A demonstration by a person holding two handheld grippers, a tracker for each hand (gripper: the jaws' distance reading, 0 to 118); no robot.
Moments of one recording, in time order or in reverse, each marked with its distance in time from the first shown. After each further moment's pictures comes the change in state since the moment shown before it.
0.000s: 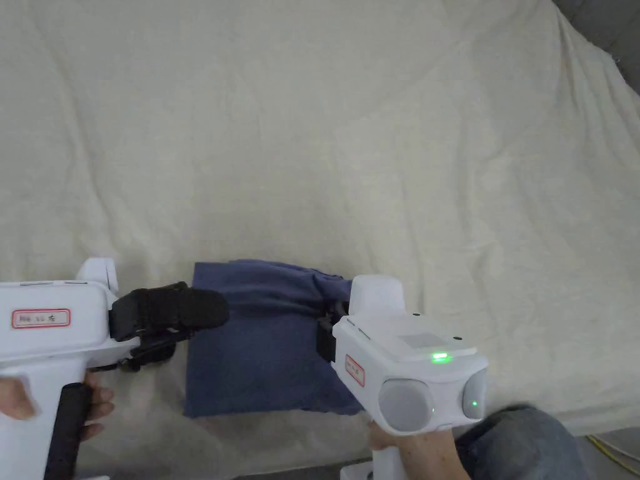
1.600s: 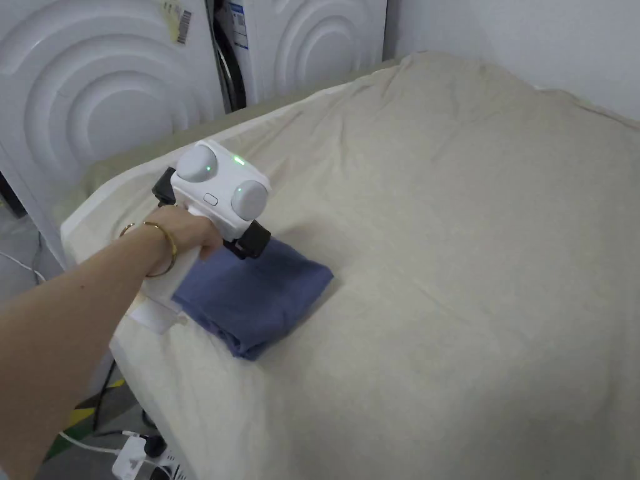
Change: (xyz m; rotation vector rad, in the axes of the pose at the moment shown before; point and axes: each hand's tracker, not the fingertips) left arm -0.126 0.138 0.393 0.381 1.815 -0.033; right arm -0.032 0.105 0.040 0.099 0.154 0.087
